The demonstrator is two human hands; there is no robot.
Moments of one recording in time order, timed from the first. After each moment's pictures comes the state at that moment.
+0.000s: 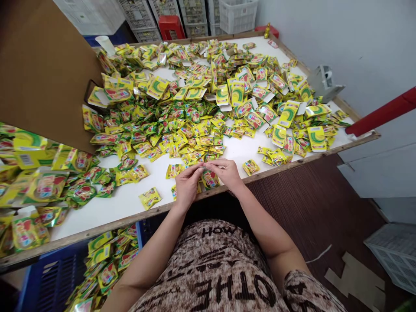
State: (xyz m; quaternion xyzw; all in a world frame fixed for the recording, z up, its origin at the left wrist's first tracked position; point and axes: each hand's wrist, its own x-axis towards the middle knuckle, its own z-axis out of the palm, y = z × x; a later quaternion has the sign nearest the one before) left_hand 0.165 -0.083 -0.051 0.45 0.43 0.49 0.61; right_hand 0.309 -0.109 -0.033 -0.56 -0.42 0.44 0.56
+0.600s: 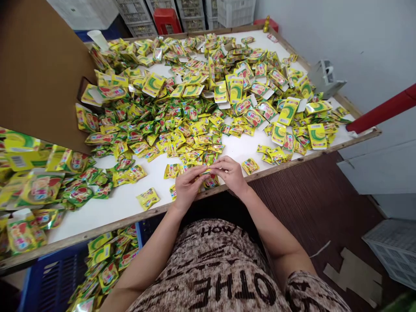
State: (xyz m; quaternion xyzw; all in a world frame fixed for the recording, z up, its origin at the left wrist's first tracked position) left_hand 0.150 -0.080 -0.055 0.71 0.34 0.44 0.43; right_hand 0.323 -0.126 -0.045 -0.55 -0.53 0.33 0.56
